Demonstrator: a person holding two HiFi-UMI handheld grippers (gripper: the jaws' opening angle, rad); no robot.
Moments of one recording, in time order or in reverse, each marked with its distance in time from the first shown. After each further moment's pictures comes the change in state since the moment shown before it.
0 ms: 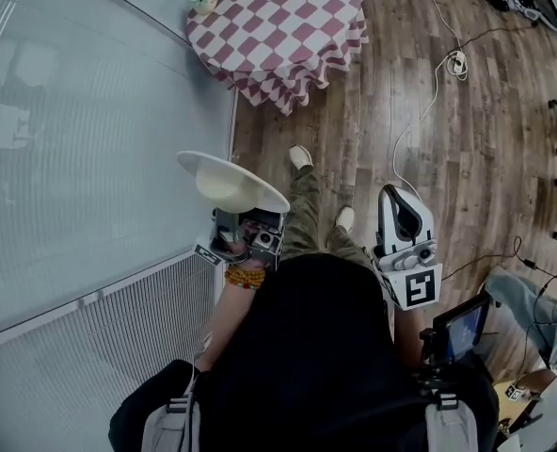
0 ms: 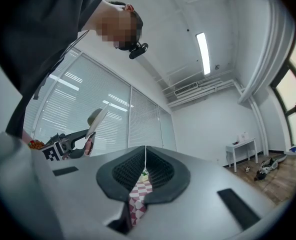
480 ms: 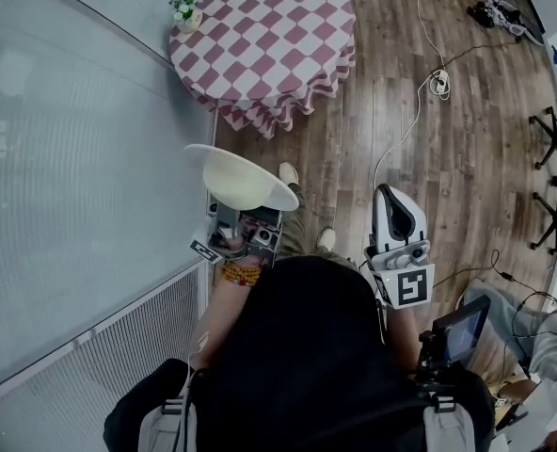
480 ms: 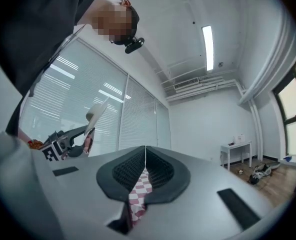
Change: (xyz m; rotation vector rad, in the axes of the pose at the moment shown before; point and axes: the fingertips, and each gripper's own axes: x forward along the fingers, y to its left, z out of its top) left arm 0.054 0.088 0.044 -0.037 -0.007 -0.040; right arm 0.097 -0.042 -0.021 -0.054 0.084 -0.041
